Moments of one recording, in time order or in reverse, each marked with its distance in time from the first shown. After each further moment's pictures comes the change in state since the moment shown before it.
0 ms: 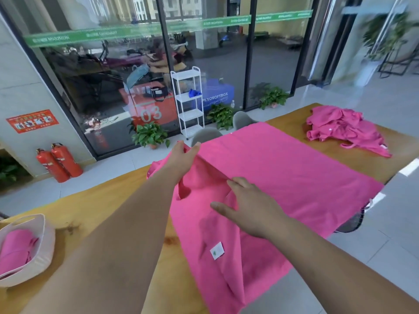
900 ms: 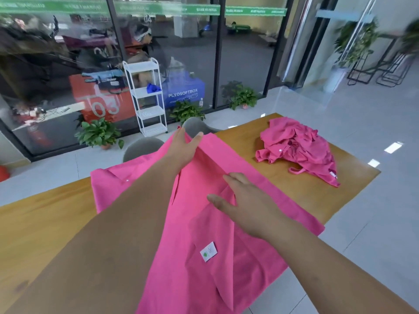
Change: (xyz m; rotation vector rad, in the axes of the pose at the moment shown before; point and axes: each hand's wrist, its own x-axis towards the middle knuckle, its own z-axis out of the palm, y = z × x) left_hand 0.164 0.173 0.309 -0.063 -0.107 0.057; right_hand 0.110 0.311 -0.136 0.074 -0.015 0.091
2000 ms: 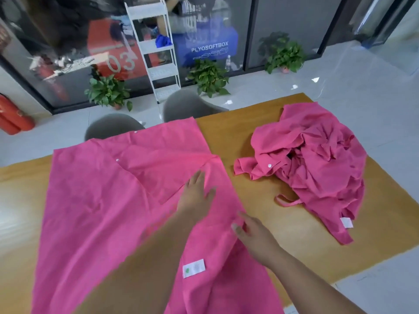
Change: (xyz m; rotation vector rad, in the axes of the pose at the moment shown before) left_hand 0.118 -0.068 0.354 0.492 -0.082 -0.219; right_hand 0.194 0.428 0.035 0.400 -0.421 0.206
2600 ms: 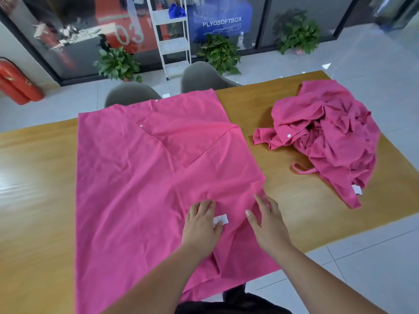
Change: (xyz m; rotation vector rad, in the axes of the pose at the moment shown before) left_hand -0.196 -0.070 0.040 0.172 -0.048 0.019; right_hand -0.064 0.012 0.077 -0.204 0.217 -0.011
